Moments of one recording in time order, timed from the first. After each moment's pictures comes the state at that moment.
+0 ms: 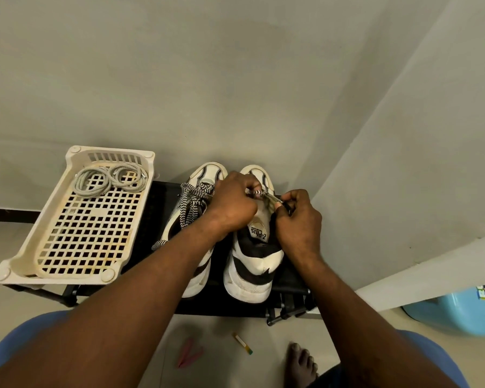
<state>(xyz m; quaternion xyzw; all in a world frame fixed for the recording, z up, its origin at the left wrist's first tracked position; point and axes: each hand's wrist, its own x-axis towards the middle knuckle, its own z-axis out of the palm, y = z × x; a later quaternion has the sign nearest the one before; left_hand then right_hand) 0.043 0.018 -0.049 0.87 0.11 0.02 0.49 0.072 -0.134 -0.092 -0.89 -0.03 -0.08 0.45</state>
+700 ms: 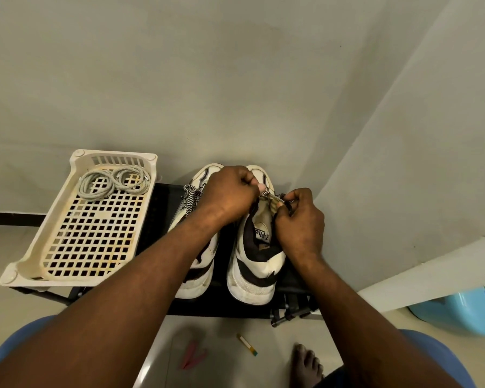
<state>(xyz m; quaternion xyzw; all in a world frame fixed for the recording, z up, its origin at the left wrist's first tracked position) 0.040 0.028 -0.025 0.87 0.15 0.06 0.47 0.067 -0.130 -0.088 -0.90 -0.02 -0.11 0.43</state>
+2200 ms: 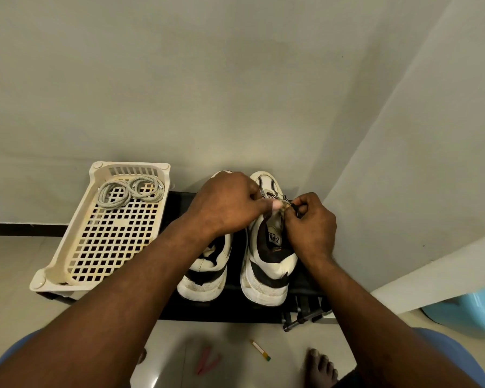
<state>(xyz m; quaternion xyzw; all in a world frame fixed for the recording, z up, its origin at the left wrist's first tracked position) 0.004 0.050 0.013 0.96 0.01 0.03 0.29 0.061 -0.127 -0.079 -0.90 -0.01 -0.13 0.42</state>
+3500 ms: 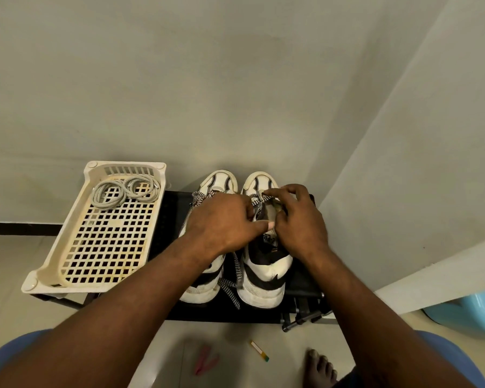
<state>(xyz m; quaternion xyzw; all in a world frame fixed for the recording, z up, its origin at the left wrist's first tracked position) 0.000 0.038 -0.018 0.98 0.08 -0.01 0.20 0.073 -0.127 -0.075 -0.93 -0.20 -0.04 0.29</state>
